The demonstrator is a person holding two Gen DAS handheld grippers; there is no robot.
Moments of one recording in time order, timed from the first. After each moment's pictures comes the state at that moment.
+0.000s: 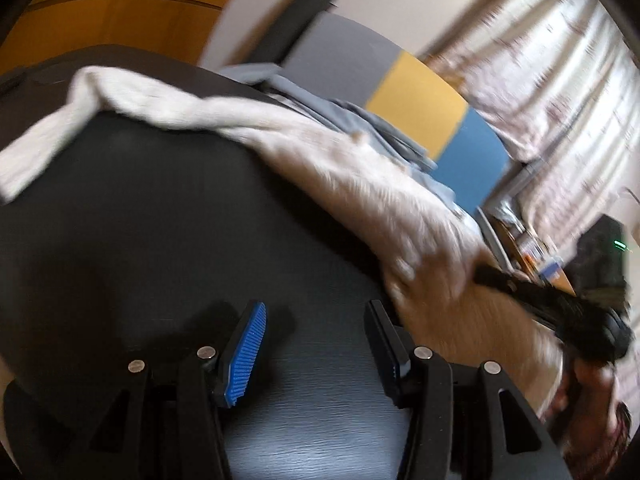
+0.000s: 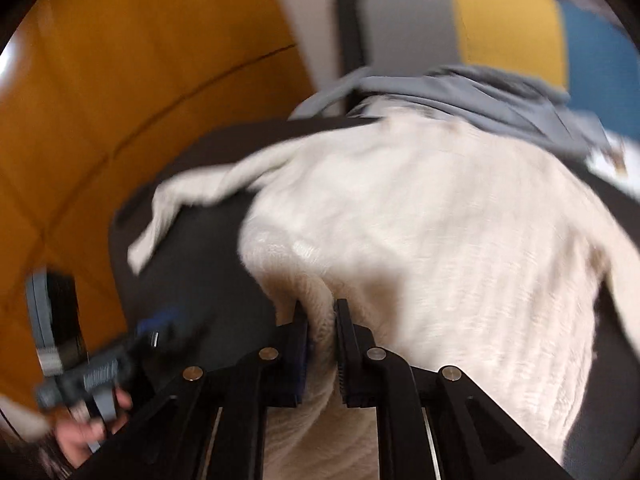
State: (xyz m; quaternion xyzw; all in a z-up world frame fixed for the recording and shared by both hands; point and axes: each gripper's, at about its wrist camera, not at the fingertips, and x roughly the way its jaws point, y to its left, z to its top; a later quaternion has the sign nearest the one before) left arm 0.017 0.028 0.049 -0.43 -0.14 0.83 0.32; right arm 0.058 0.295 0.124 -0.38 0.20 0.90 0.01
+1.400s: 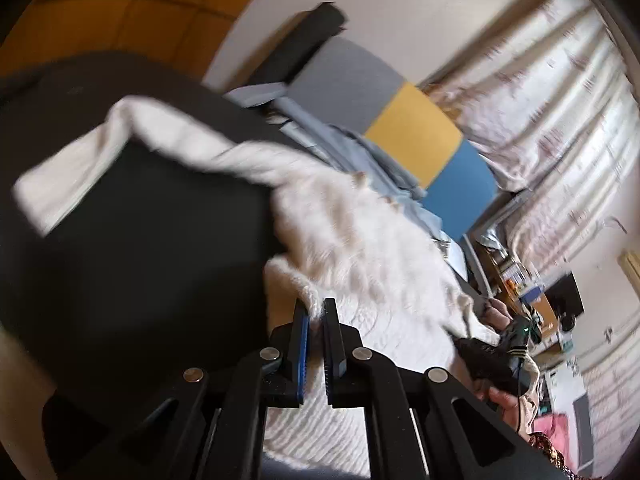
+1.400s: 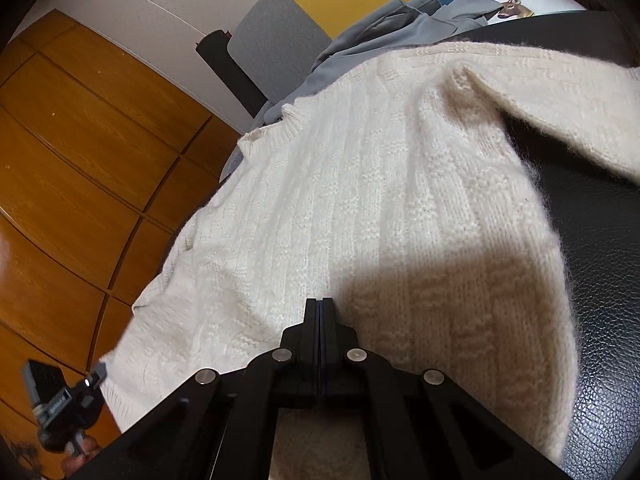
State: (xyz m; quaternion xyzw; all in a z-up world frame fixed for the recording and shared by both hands) left arm 0.011 -0.048 0.074 -0.42 -0.20 0.83 0.30; right arm 0.106 0.407 0.036 -0.31 0.40 0.86 0.06
